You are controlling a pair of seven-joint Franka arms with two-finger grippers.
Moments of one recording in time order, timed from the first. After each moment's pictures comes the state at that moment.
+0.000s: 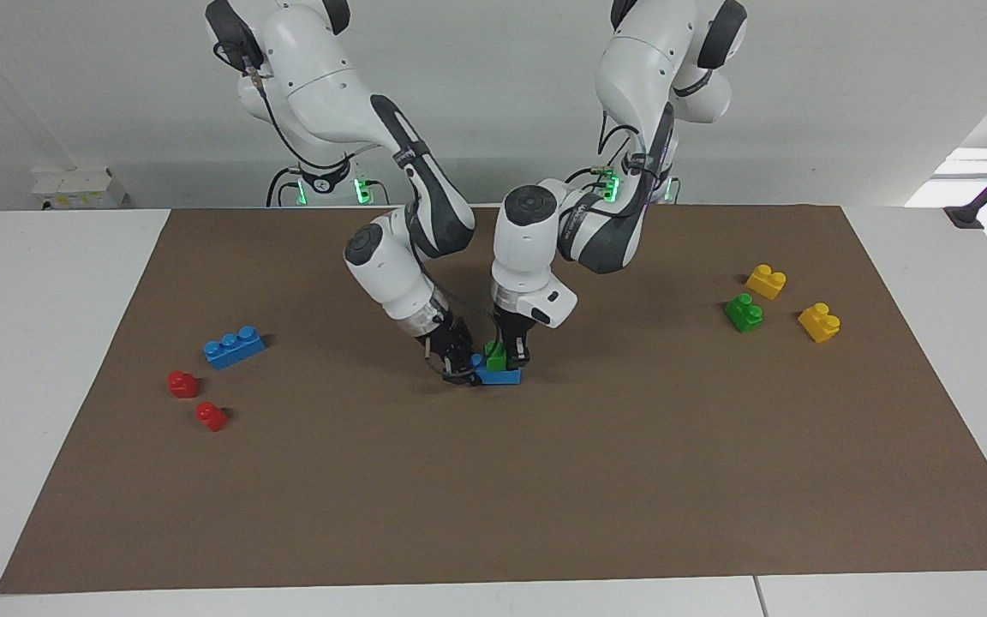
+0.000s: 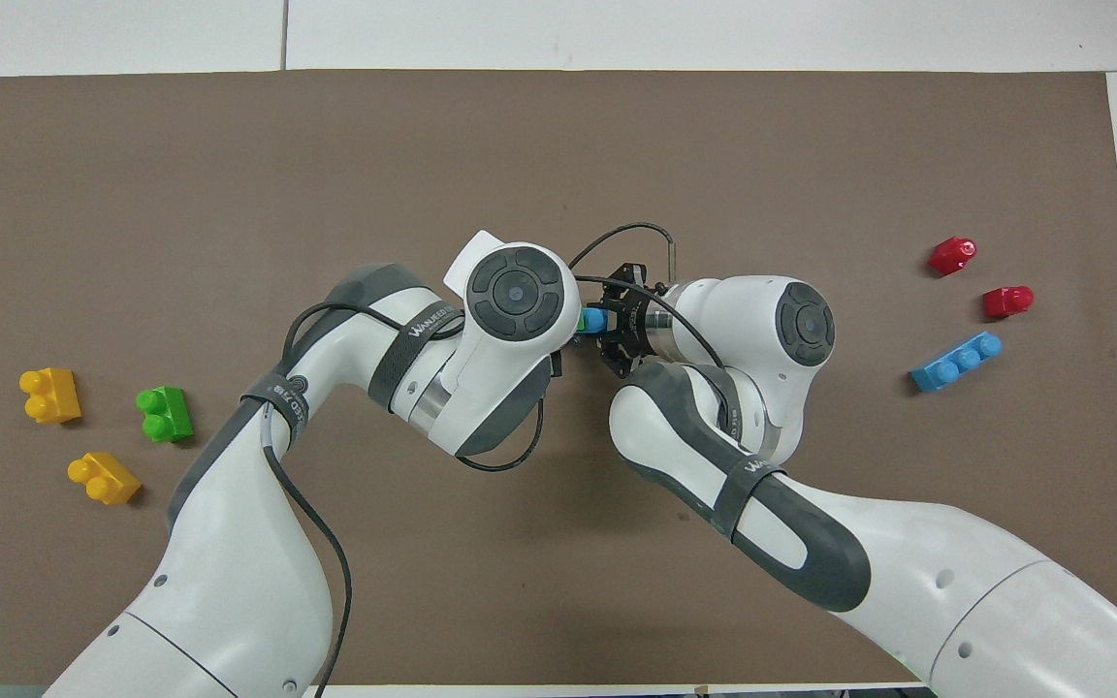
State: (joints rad) left arm -0.53 0.44 -0.16 -1.70 0.12 2.27 -2.36; right arm 0.22 0.44 0.29 -2.00 0.57 2.76 1.56
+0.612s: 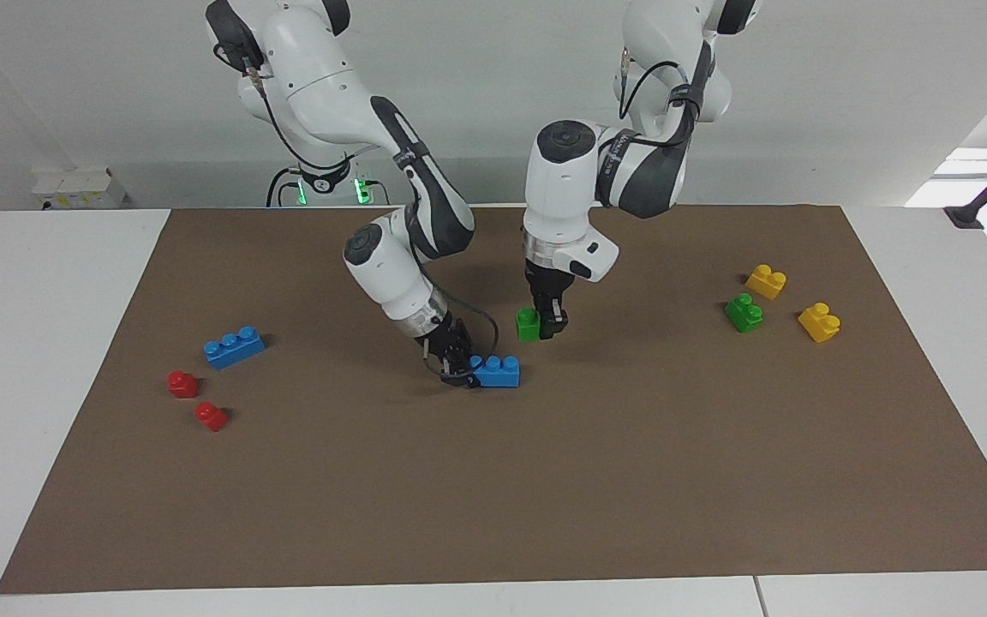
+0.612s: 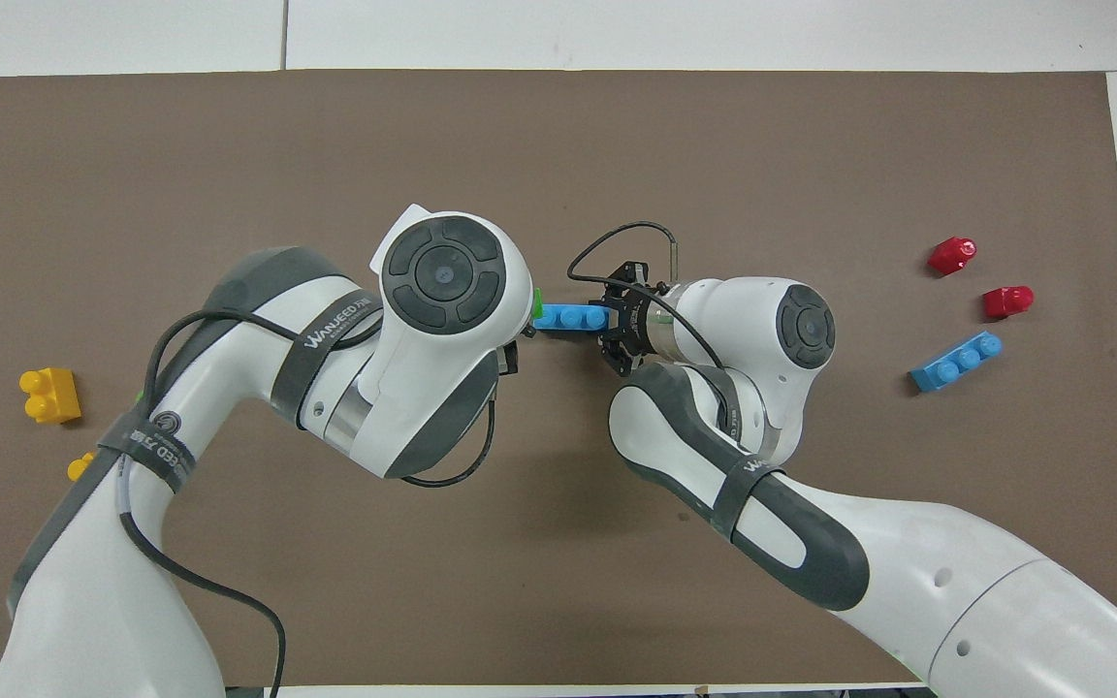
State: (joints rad) left arm -0.47 0.26 -0.15 -1.72 0.12 2.07 -2.25; right arm 0.21 0.45 0.29 -1.99 0.57 2.76 1.56
